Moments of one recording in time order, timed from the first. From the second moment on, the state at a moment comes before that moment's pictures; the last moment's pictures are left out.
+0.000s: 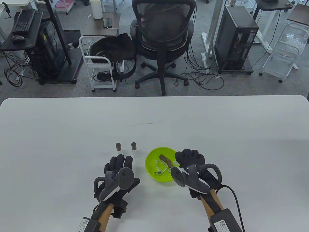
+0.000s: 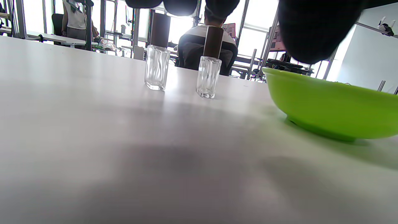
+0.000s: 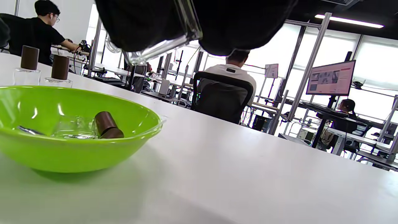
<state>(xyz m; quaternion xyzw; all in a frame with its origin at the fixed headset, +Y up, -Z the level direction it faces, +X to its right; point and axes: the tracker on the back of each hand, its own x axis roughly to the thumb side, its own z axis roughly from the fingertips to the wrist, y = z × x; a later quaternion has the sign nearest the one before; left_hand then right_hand) -0.155 -0.728 -0.302 -0.02 -0.07 0.10 0.99 0.114 -0.661 -0.292 -0.12 0.10 -0.98 0.09</state>
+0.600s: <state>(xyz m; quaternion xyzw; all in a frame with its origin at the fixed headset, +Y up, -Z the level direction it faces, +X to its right) -0.115 -0.725 -0.311 -0.02 -0.11 0.09 0.99 0.196 -0.726 -0.278 -0.07 0.07 -1.00 0.01</state>
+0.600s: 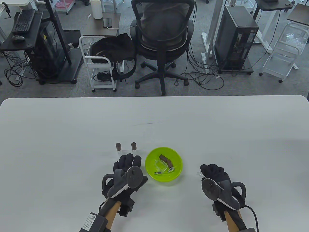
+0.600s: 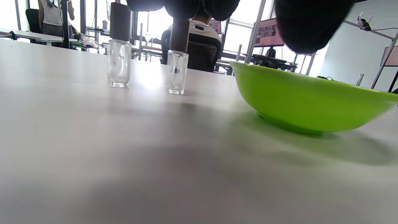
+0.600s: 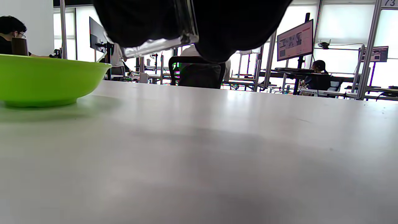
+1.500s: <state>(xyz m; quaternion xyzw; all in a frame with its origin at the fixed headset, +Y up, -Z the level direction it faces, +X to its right) 0.017 -0.753 -0.361 -0.06 -0.13 -0.04 0.99 0.205 -0.729 -0.276 -0.08 0.09 -0.99 -0.02</state>
